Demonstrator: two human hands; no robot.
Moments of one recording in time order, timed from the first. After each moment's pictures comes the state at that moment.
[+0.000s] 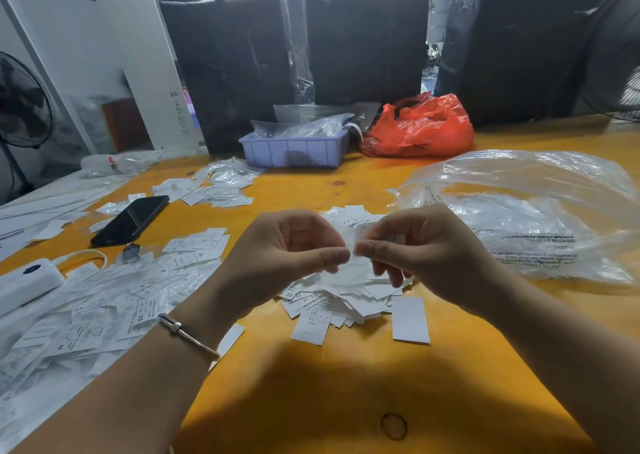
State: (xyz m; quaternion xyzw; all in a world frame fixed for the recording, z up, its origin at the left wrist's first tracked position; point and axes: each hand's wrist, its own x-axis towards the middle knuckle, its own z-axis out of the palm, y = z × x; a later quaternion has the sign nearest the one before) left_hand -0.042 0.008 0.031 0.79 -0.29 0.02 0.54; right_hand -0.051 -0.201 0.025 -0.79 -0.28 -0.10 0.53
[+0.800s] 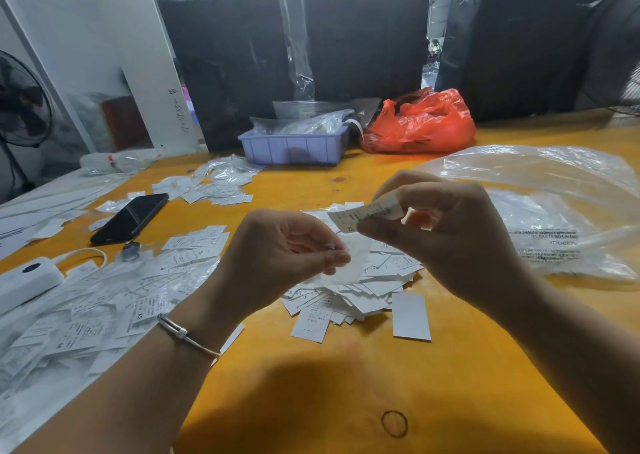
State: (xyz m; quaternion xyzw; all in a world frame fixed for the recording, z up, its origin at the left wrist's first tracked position) left_hand -0.047 0.006 0.031 0.81 -0.34 0.14 0.45; right_hand -0.060 -0.200 0.038 -0.75 -0.34 -0.25 0.51
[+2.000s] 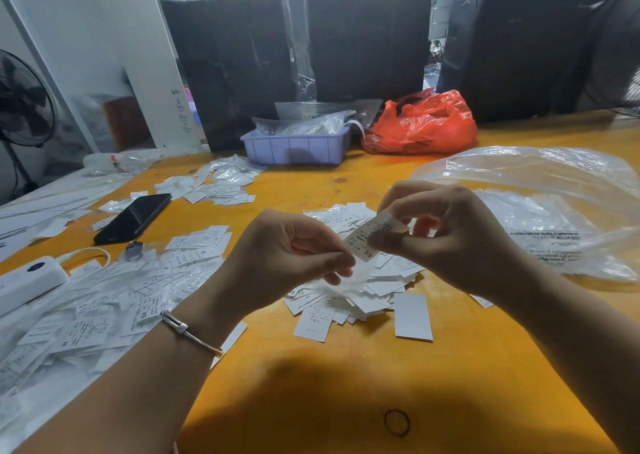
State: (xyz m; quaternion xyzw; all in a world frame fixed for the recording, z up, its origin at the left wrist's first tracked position) left_hand -0.046 0.009 0.032 0.80 -0.34 0.05 0.50; right_hand -0.055 -0.210 0.039 -0.81 -0.31 -0.17 0.46
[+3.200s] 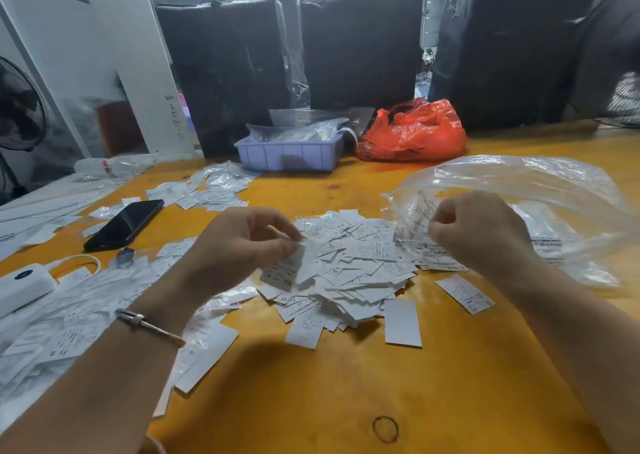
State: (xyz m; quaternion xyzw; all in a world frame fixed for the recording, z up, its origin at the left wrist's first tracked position) left_hand -0.027 0.036 0.044 0.87 -0.17 0.03 0.46; right_hand -0.020 -0.247 0.026 -0.94 0.04 -0.24 0.22
